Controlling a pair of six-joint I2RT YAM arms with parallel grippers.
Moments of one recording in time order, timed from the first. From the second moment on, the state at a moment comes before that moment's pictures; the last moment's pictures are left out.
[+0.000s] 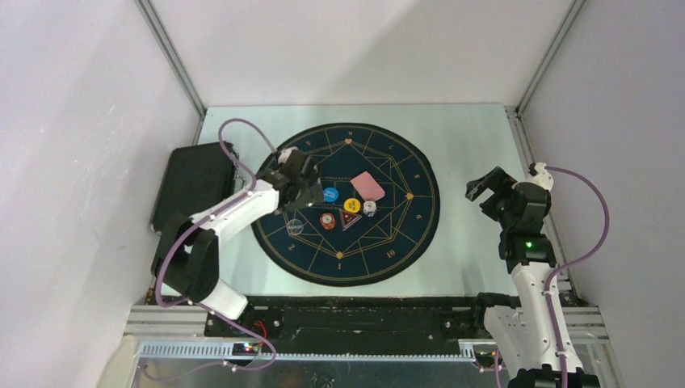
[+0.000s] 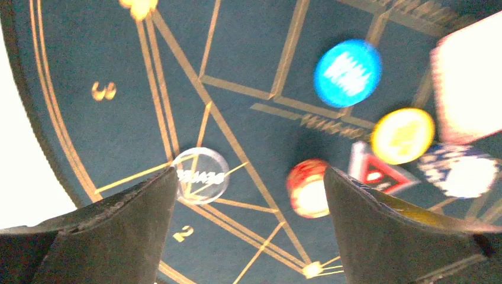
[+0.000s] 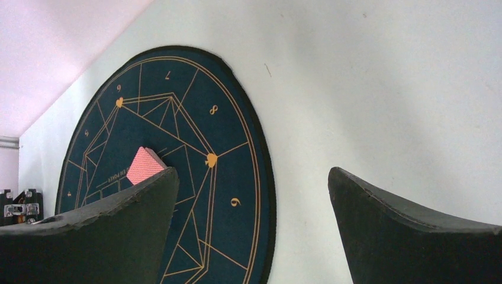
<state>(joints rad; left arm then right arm) -0.51 1.53 1.03 -0.61 -0.32 -0.70 -0.10 0.74 0.62 -0.30 -0.02 0.60</state>
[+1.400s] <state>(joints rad) -0.49 2.06 1.51 -0.64 -0.12 -0.52 -0.11 0.76 0.62 -0.29 -0.05 0.59</state>
